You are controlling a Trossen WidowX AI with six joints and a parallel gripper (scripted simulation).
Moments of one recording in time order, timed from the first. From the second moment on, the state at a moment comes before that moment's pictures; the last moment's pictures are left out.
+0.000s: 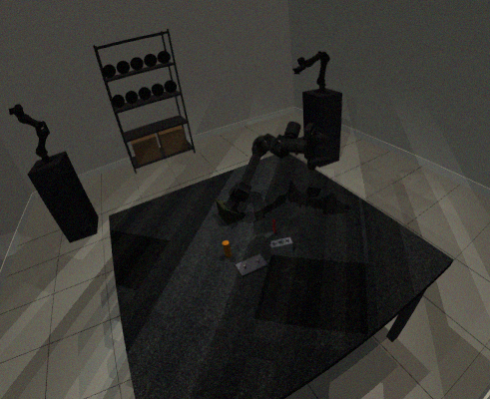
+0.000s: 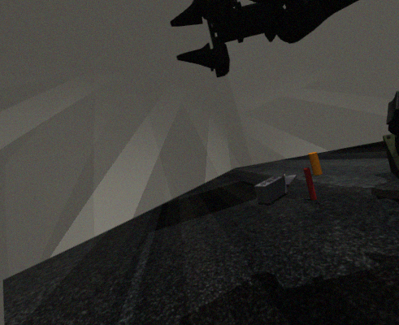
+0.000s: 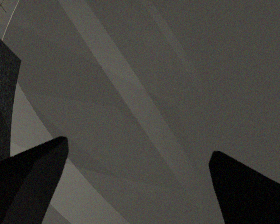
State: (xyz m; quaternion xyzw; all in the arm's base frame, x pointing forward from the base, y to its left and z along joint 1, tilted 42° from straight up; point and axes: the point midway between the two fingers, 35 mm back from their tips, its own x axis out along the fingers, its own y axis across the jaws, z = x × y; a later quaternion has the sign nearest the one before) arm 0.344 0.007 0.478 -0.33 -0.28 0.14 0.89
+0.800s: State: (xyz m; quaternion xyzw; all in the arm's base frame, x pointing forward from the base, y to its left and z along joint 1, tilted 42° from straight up) arm 0.425 -0.016 0.229 -0.34 0.20 0.35 0.85
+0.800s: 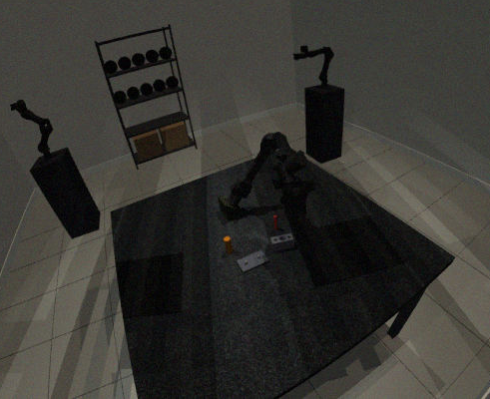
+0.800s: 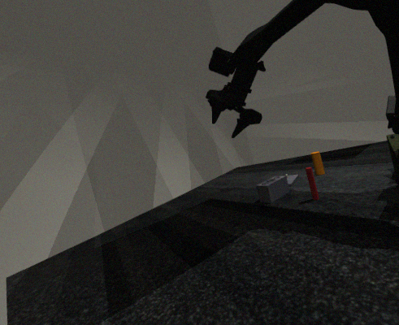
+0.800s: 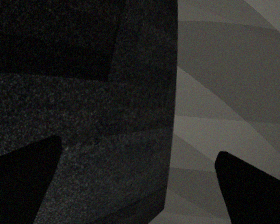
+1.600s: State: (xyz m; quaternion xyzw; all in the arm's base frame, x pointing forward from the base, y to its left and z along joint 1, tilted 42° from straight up) arm 0.342 0.037 0.120 -0.21 0.37 0.61 0.67
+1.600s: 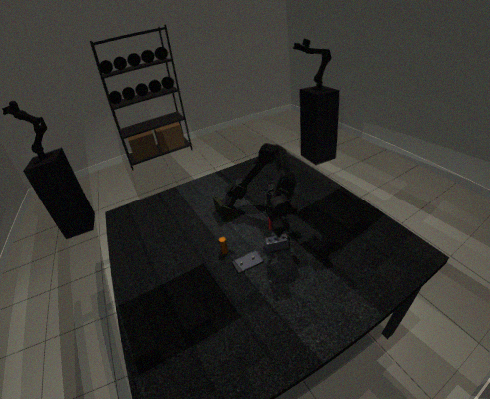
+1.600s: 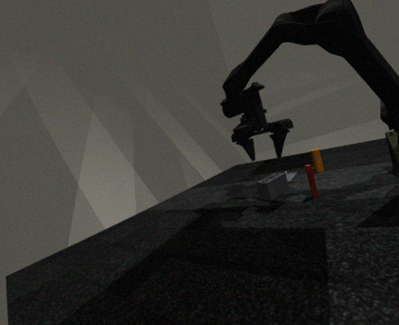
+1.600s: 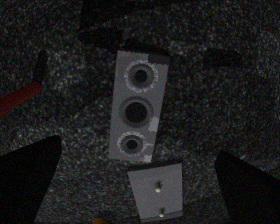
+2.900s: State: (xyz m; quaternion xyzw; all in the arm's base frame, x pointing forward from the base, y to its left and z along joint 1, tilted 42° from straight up) arm 0.339 0.096 0.057 -0.21 0.37 0.62 0.66
